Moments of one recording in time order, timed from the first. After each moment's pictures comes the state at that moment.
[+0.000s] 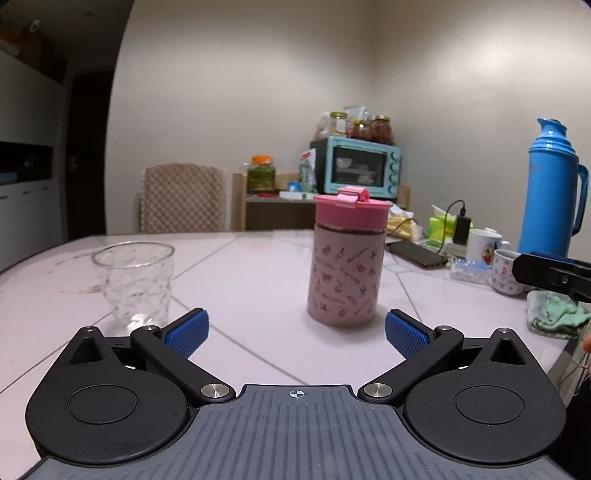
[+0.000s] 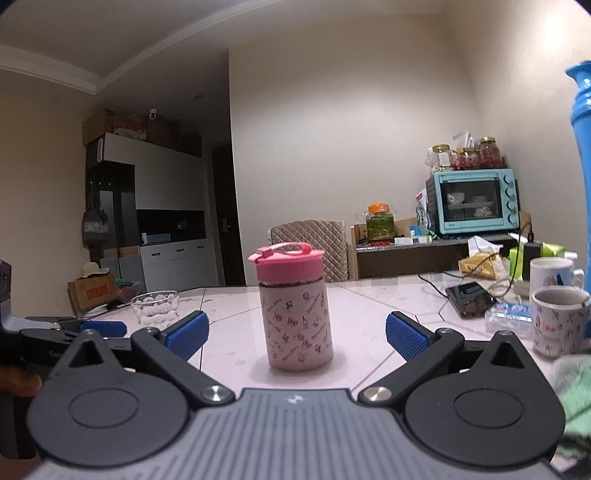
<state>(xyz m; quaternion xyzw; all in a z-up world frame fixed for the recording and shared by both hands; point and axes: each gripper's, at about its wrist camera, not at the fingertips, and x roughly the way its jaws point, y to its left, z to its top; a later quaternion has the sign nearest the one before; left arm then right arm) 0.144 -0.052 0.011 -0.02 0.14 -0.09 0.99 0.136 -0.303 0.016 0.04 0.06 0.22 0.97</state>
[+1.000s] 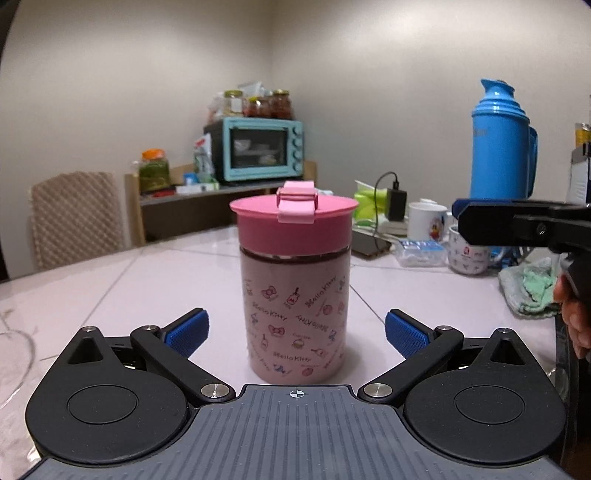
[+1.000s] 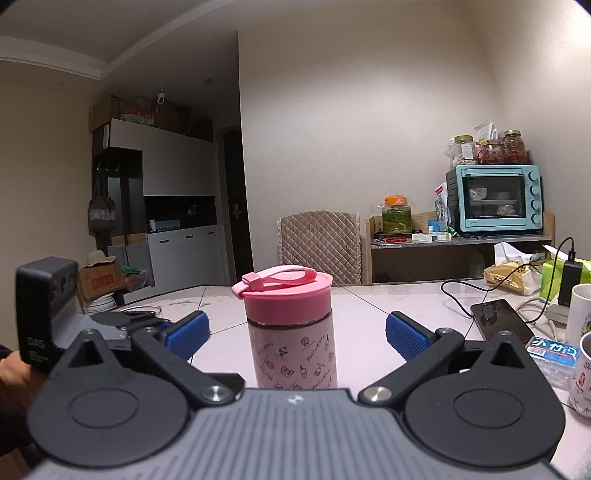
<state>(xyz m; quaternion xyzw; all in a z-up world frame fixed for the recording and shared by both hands) 0.270 -0.072 0.011 0.06 0.16 -0.25 0.95 0.210 -0.284 0.038 0.02 0.09 0.25 0.96</state>
